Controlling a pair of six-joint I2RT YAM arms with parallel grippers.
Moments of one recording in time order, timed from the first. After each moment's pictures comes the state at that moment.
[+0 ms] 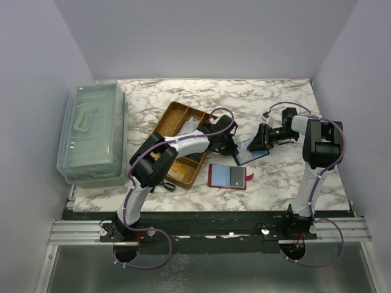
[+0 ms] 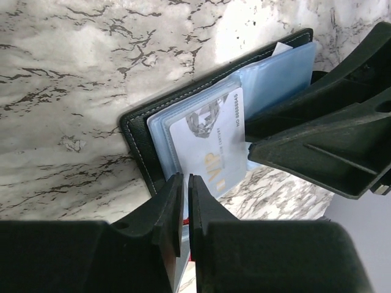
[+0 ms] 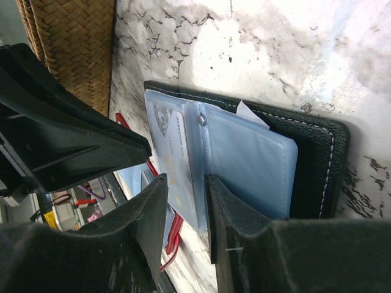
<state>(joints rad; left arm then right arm) -0.83 2.14 1.53 -0.23 0.10 -1.15 -0.11 2.09 1.27 -0.66 -0.99 -0.16</state>
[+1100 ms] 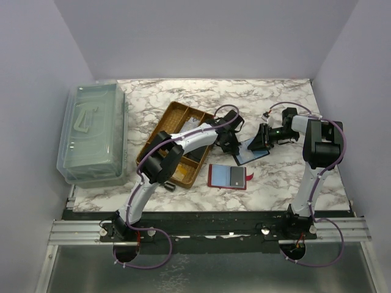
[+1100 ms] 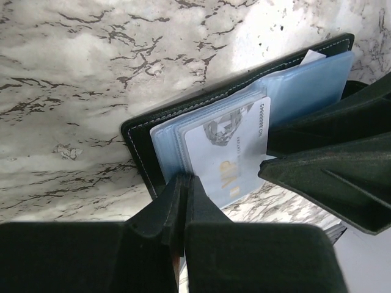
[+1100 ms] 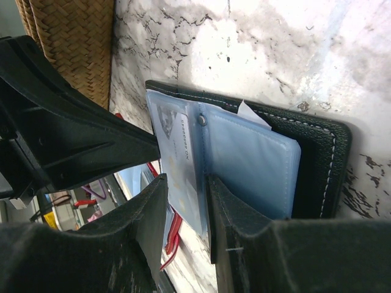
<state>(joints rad) -0.83 2.28 1.80 -0.52 0.11 -1.13 -0.11 2.09 1.27 -0.66 -0.99 -0.16</state>
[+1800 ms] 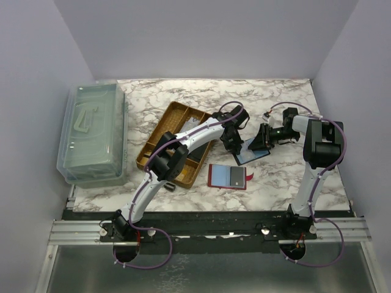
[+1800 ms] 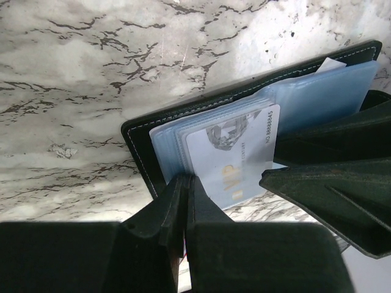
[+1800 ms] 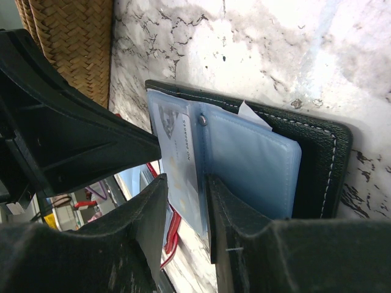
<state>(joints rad) -0.83 2.44 2.13 -0.84 0.11 -1.10 -0.11 2.09 1.27 -0.66 -0.99 -0.16</state>
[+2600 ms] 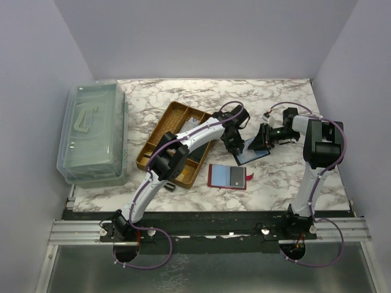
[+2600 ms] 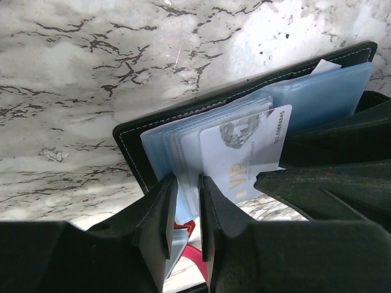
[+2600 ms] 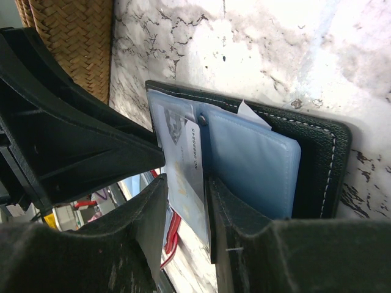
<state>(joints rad) -0.83 2.46 2.16 -0.86 0.12 -1.11 -0.11 2.09 1.27 -0.66 -0.99 -0.16</state>
